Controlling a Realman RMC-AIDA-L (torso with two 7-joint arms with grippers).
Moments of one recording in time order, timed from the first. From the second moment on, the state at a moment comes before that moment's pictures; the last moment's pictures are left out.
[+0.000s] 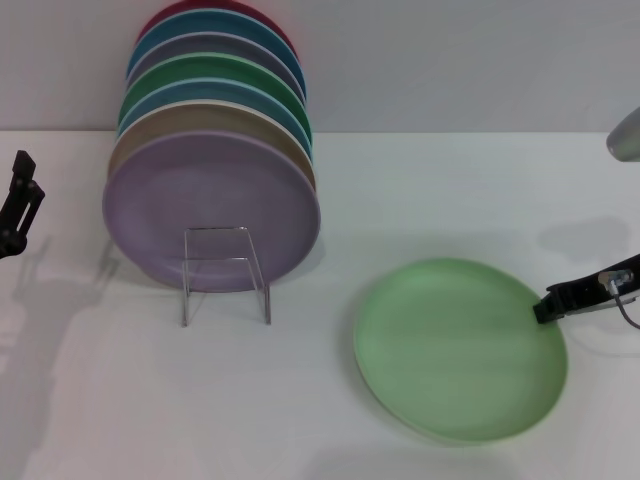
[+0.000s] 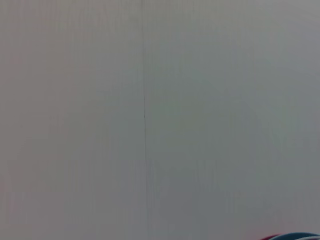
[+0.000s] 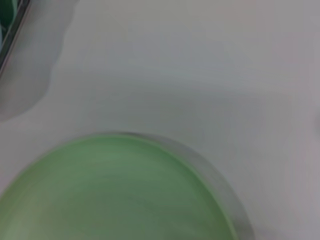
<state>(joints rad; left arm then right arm) -0.34 -2.07 -0.69 -0.18 2.13 1.50 -0.08 0.58 2.04 2.07 1.04 -2.59 1.38 -0.48</state>
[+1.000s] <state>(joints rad) -0.33 -2.07 -0.68 -0.18 2.13 1.56 -0.09 0.38 2.08 2.03 1.47 -2.61 1.05 -0.56</state>
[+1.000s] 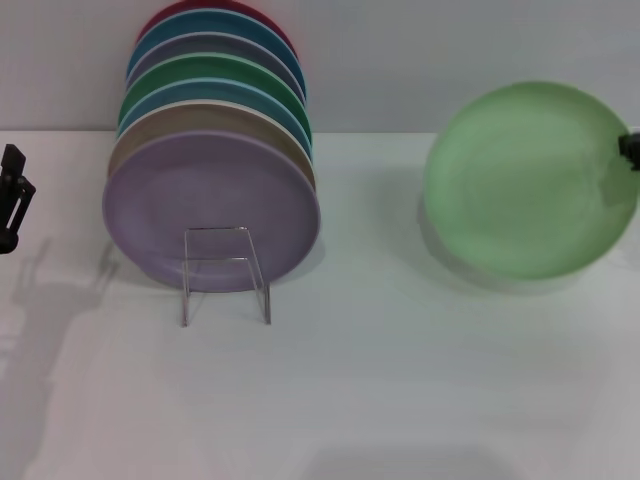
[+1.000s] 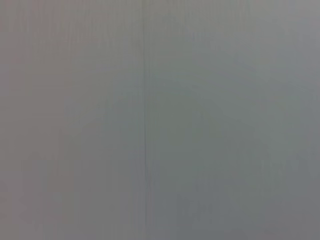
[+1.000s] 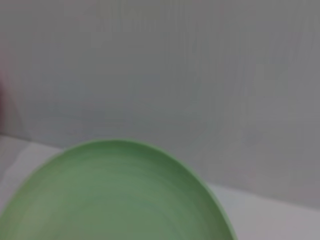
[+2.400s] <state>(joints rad) -0.34 -2.07 -0.65 -0.20 2.13 1.55 -0.09 0.20 2.08 1.45 1.24 -2.60 -0.13 -0.59</state>
